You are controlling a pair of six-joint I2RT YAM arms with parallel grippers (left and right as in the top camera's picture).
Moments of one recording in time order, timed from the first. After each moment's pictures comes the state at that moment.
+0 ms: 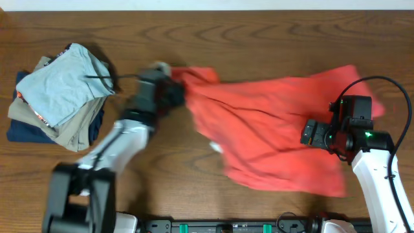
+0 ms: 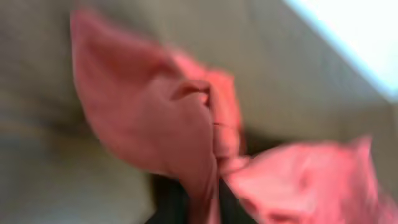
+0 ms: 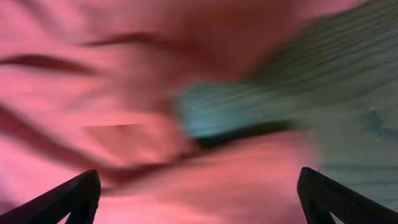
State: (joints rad) left arm -0.18 1.58 0.81 0.08 0.26 -0.68; right arm -0.09 1.20 0.80 -0.82 -0.06 0.23
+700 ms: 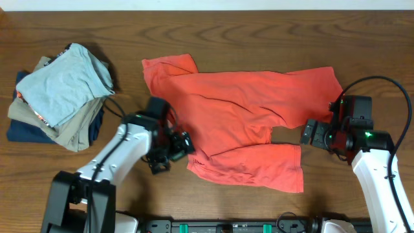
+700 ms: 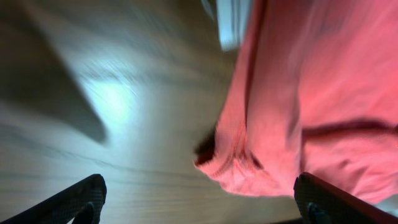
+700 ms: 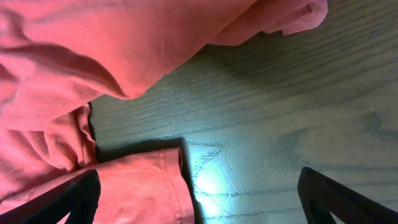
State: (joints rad) left arm -0.30 1.53 0.79 -0.83 0.42 -0.69; right arm -0.09 1.20 0.80 -0.82 -0.05 0.23
